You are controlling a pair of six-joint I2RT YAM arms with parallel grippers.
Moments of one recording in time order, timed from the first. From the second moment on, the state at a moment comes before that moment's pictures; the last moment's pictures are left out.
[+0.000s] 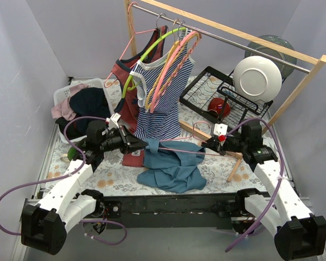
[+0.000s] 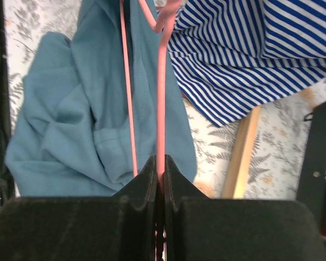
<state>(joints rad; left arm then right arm) -0.28 0.92 0.59 -0.11 0.77 -1.10 0.20 0.85 0.63 -0.37 -0.98 -0.75</state>
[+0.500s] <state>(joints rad) -0.28 0.93 0.59 -0.09 0.79 -1.12 0.34 0.94 0.61 -0.27 -1.08 -0.68</state>
